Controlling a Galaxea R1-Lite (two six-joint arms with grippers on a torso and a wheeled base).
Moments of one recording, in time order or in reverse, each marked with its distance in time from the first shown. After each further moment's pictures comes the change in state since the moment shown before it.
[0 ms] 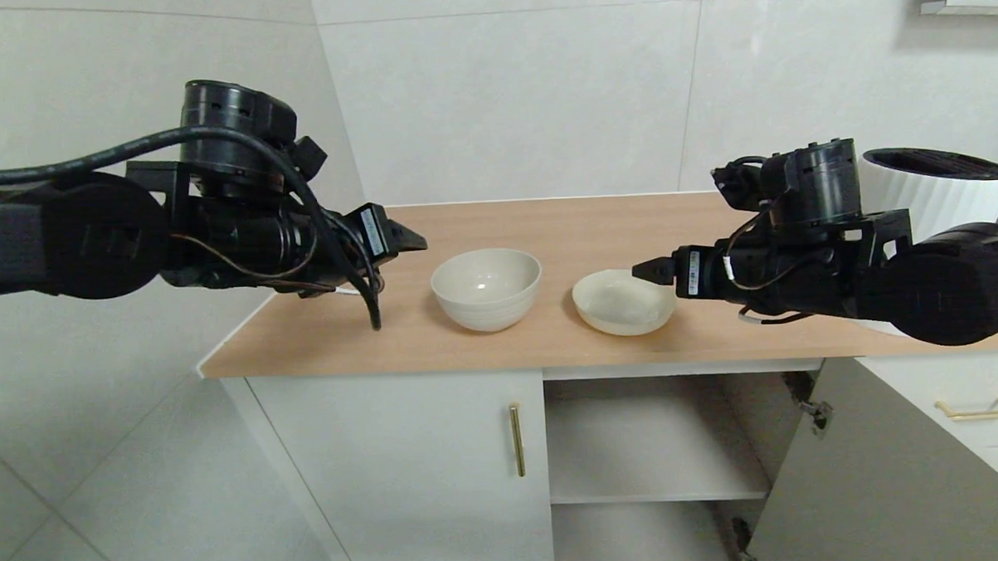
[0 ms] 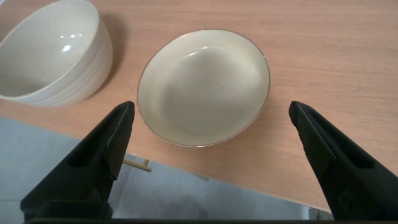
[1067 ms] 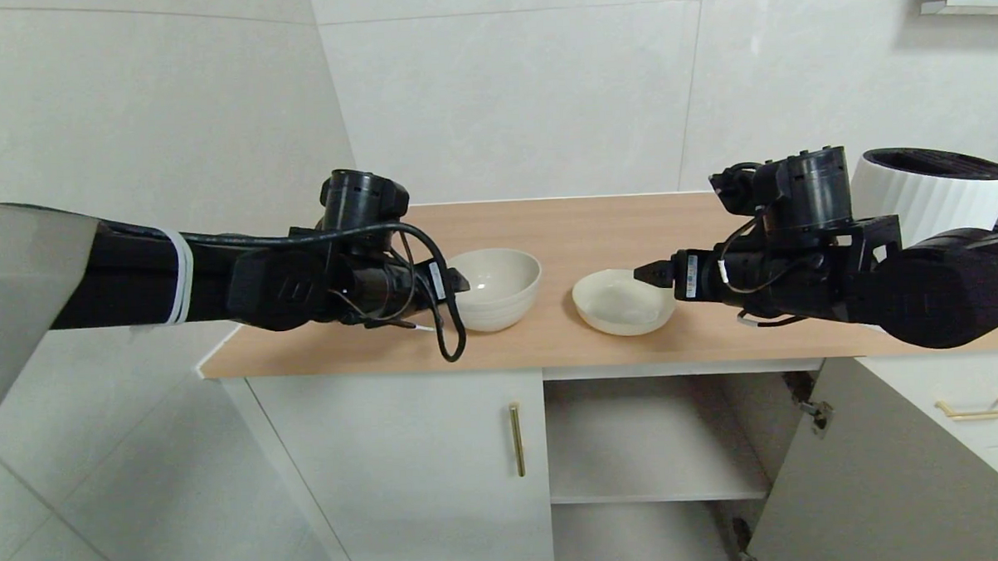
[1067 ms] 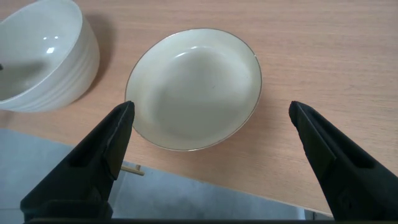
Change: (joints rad) left arm -0.055 0.235 -0.031 -0.102 0.159 0.013; right arm -0.001 0.017 0.002 -0.013 -0.033 0.001
